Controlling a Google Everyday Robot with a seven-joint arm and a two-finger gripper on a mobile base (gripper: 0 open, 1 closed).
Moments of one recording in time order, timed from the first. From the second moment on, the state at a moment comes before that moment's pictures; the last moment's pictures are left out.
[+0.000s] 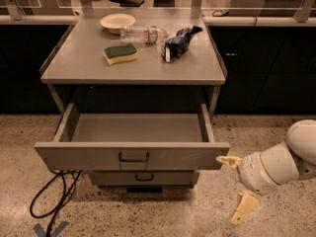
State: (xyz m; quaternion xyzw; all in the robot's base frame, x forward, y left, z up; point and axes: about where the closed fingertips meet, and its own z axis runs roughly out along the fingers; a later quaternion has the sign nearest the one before) arm 0.397 -0.187 0.650 -0.63 0.71 0.22 0.22
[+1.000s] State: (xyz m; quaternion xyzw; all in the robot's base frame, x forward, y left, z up) arm 0.495 -0.170 0.657 -0.65 0.67 0.20 0.28
